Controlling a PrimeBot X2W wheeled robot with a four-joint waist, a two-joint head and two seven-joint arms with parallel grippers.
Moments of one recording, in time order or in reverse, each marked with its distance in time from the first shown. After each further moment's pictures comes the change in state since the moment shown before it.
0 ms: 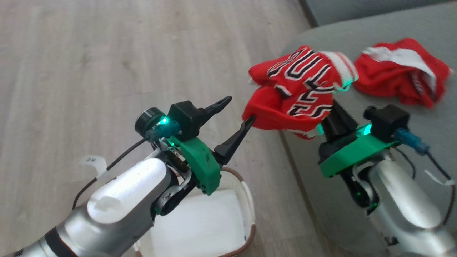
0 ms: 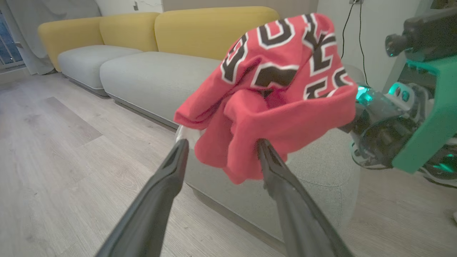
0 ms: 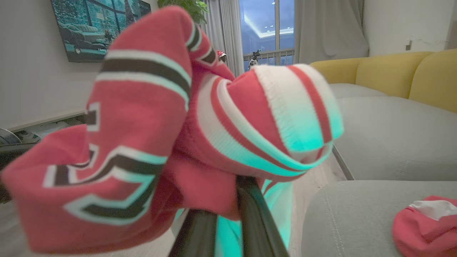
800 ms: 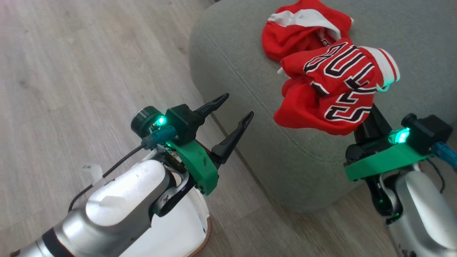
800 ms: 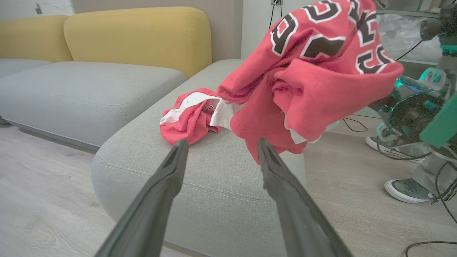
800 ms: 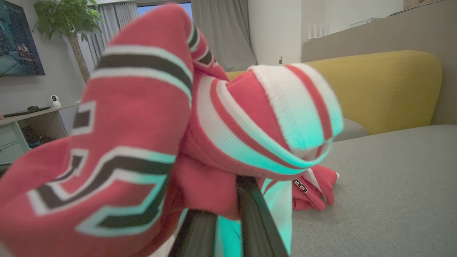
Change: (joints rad) left arm 0.001 0.016 -0.008 -0.007 0.037 0.014 -0.059; right arm 0.124 -0.002 -0.176 -0.151 -0.058 0.000 -0.001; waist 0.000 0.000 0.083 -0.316
